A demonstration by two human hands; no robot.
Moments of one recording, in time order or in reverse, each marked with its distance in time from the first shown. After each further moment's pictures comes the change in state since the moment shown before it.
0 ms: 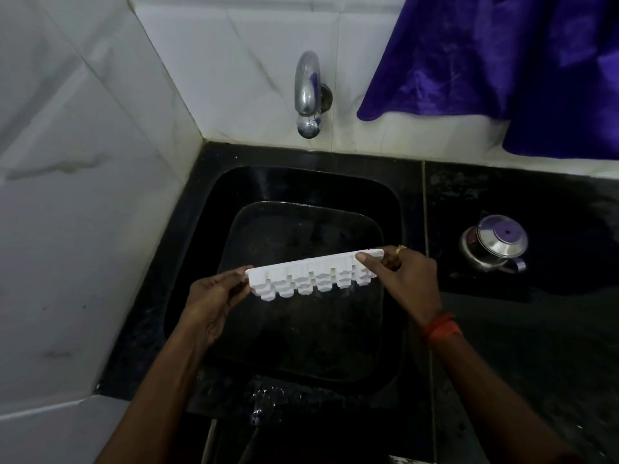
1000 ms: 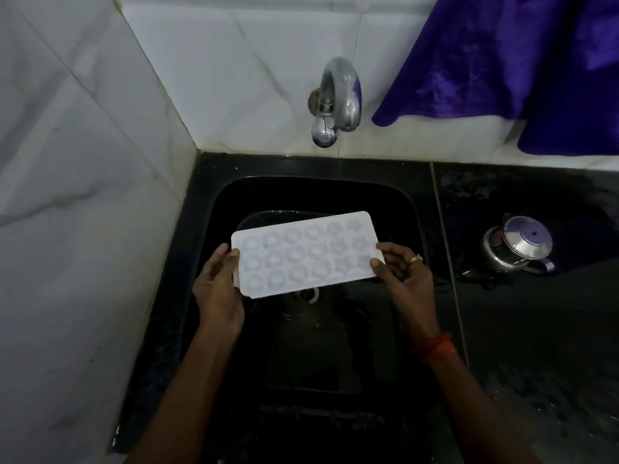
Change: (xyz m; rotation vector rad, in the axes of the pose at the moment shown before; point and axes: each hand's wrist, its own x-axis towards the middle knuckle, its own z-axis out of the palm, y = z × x) left_hand 0.066 0.031 -0.003 -0.265 0.134 0.095; right_hand -0.005 -0.036 0.064 0.584 0.088 0.197
